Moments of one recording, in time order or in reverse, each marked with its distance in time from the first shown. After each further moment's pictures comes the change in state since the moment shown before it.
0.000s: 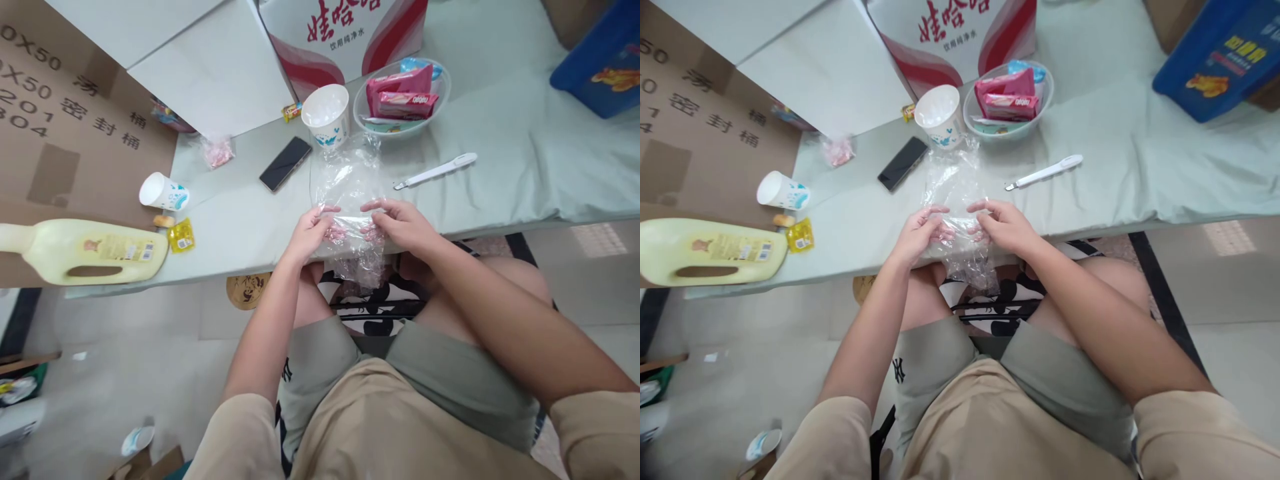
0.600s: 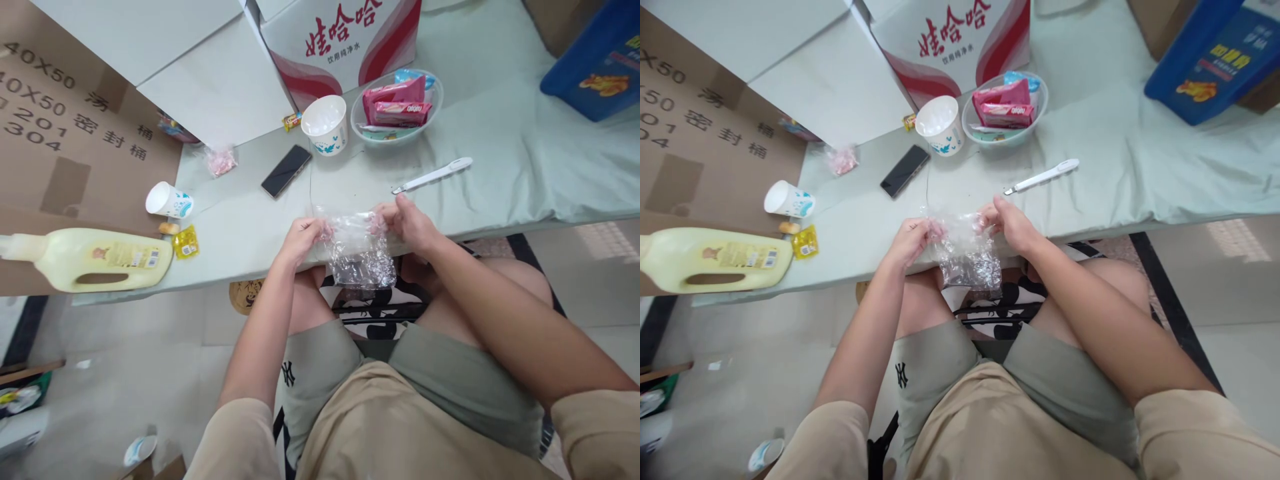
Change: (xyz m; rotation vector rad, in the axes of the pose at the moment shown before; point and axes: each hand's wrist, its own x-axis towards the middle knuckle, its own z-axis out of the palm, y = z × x) left_hand 0.011 -0.008 -0.025 -0.038 0.014 0.067; right_hand 0.006 0.005 -0.015 0.114 -0.056 -0.156
